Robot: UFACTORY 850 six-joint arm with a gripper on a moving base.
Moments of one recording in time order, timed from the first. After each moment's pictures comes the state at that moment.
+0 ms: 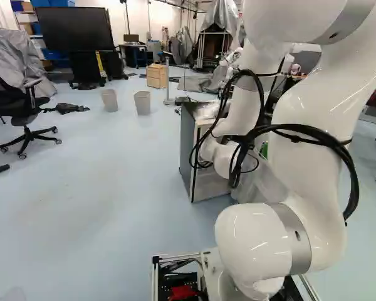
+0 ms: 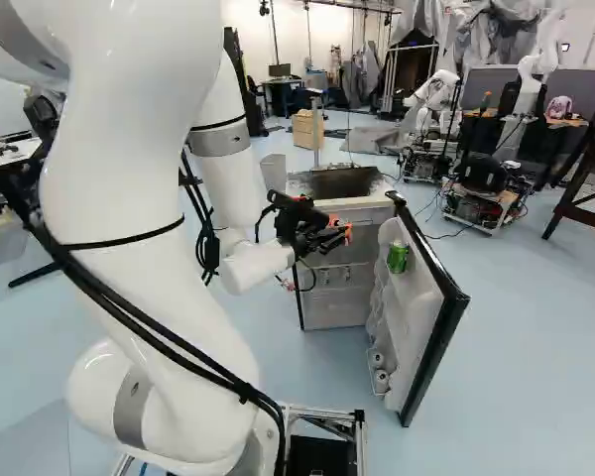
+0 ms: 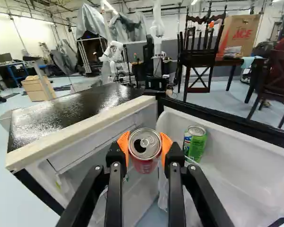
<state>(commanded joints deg) -4.0 -14.0 -17.1 31.0 78.7 3.0</state>
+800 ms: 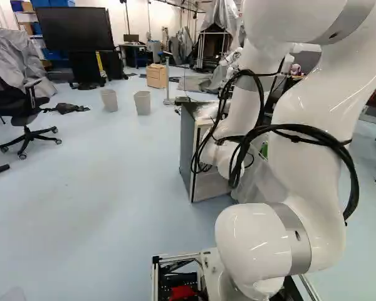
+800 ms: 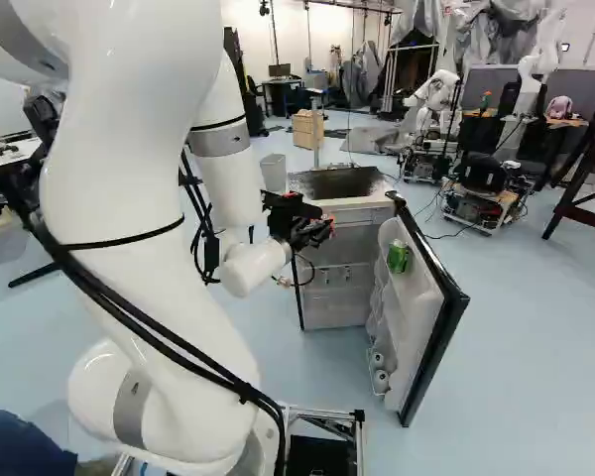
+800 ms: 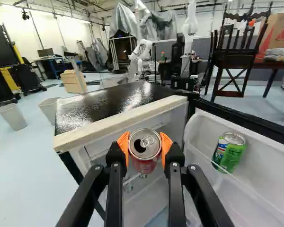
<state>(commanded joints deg) -4.0 -14.0 -17.1 19.0 78.7 3.0</state>
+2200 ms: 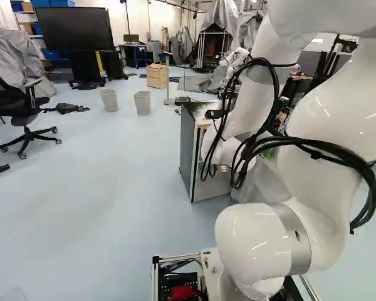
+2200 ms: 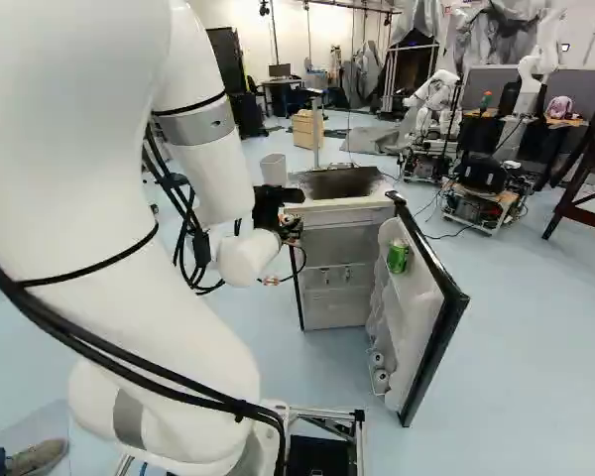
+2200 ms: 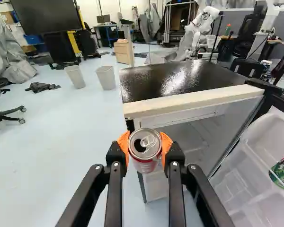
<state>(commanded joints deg) -4.3 -4.0 -15.4 -1.6 61.2 3.0</state>
